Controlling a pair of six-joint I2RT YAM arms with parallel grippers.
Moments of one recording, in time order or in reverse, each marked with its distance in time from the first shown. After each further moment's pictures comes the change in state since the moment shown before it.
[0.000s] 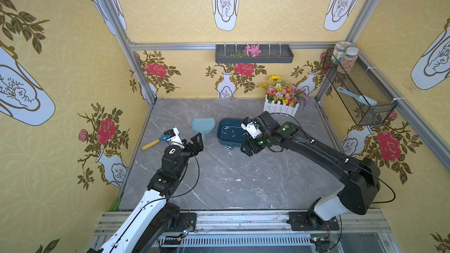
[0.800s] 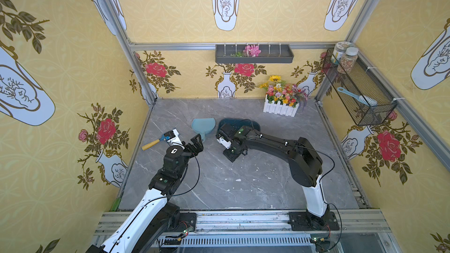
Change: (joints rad) left arm 0.001 0.028 -0.015 -0.006 -0.031 -0.008; right arm 0.149 0.510 0.309 -0.044 0.176 -0.055
